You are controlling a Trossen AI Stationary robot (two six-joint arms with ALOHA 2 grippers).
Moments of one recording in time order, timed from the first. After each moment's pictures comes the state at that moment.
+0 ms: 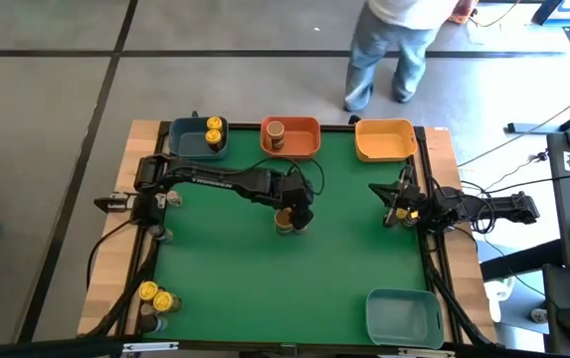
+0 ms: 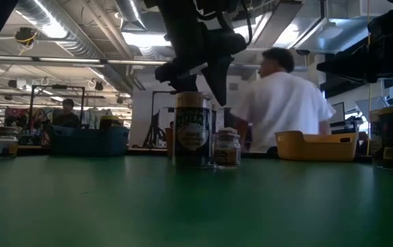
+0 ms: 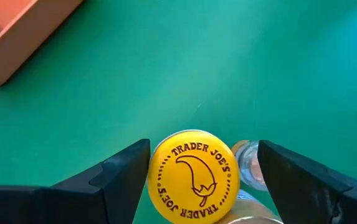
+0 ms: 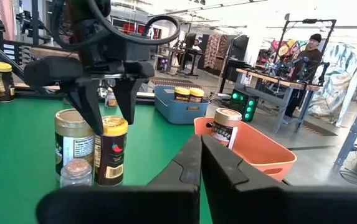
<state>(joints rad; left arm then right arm) 0.01 1.98 1.63 -0.81 -0.30 -0.66 0.11 0.02 0.01 0.07 0.45 -0.21</state>
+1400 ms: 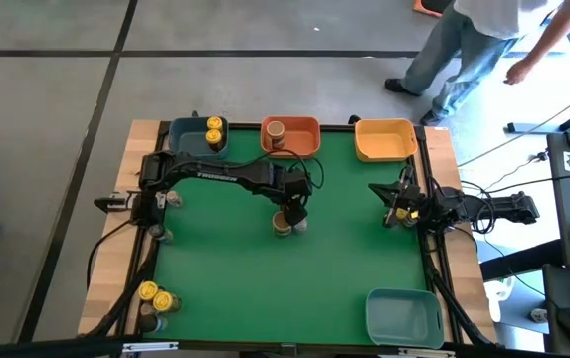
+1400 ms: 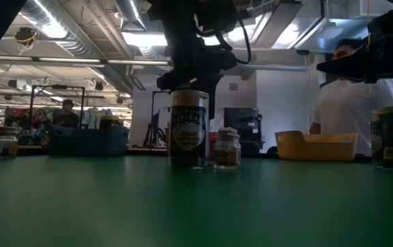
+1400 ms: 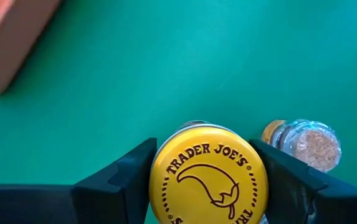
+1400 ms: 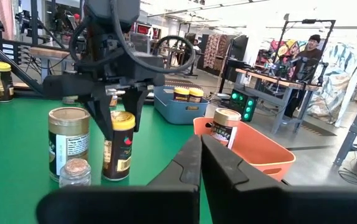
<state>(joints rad) 0.07 2.00 1.63 -0.87 -0.22 -0.49 0.11 0.02 0.01 0.07 0.45 -0.21</state>
